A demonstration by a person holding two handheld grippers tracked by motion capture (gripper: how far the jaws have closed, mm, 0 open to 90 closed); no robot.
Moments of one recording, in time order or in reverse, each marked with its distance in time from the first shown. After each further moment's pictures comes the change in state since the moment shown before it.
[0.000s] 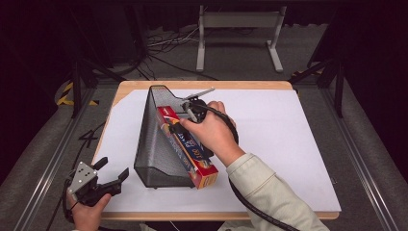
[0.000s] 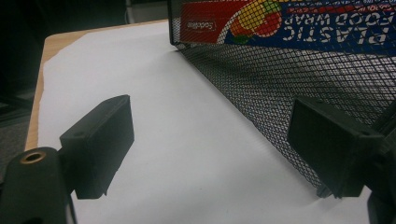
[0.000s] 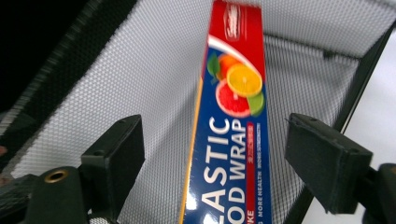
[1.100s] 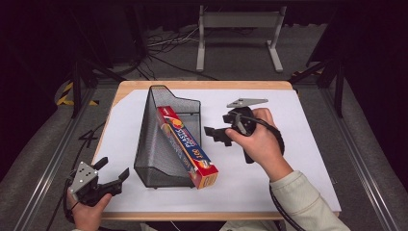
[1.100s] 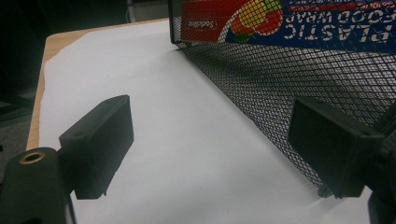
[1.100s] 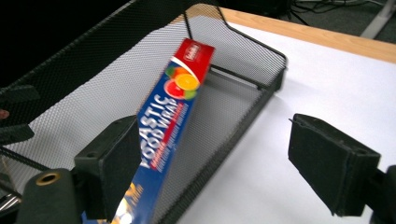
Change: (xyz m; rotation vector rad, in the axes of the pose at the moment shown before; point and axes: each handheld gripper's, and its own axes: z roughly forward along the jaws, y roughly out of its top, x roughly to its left) left arm -0.002 0.001 0.001 0.009 0.004 0.007; right arm -0.068 -0.055 -0.083 -0.240 0.023 -0.151
